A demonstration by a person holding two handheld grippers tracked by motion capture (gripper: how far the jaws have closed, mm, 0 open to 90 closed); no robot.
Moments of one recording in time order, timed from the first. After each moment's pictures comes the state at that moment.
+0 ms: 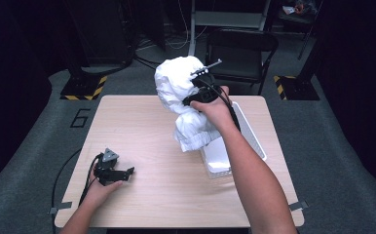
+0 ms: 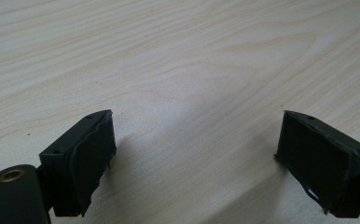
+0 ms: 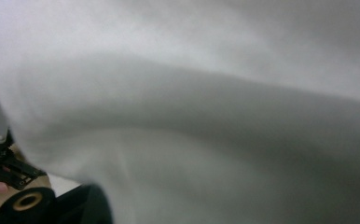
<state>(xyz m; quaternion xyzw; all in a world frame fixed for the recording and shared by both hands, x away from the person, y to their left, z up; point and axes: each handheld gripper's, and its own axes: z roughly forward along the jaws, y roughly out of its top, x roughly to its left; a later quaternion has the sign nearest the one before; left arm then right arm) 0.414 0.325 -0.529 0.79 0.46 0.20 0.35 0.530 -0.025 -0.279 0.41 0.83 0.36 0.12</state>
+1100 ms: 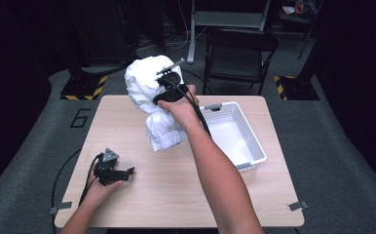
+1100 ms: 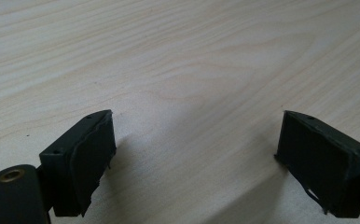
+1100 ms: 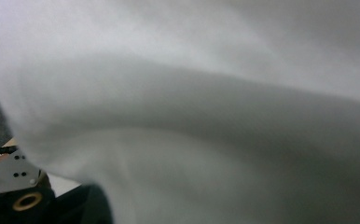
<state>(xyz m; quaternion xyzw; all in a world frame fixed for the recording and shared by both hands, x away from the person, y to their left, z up) 0.415 0.325 -0.529 0.79 0.46 0.20 0.35 0.532 0.064 -0.281 0.40 0.83 0.36 0.13</state>
